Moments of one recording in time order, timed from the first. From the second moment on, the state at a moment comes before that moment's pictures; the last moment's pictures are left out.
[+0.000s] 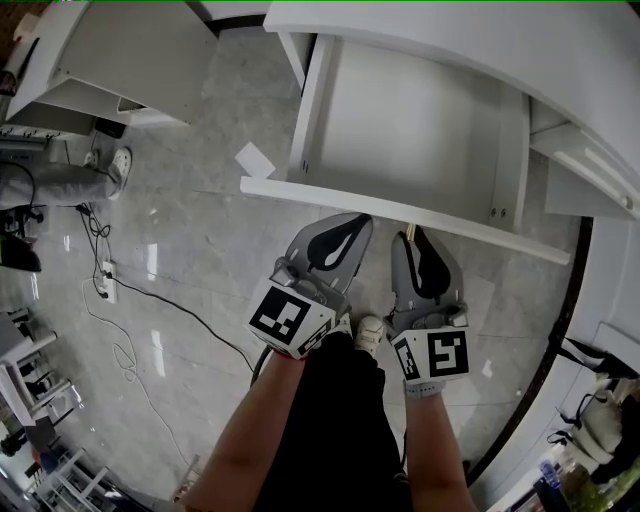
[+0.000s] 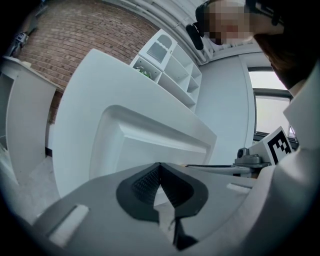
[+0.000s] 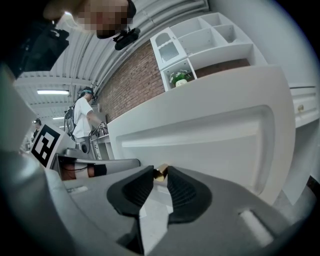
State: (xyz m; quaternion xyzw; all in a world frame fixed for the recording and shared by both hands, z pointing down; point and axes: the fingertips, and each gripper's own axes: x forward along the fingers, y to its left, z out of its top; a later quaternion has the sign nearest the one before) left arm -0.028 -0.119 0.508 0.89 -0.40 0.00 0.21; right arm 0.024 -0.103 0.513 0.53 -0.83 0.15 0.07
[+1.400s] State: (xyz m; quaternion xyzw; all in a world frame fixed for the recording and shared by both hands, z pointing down) left arm -0.033 -0.074 0.511 0.88 -0.41 0.01 0.22; right arm 0.017 -0.057 0.515 0.51 -0.84 0.15 0.10
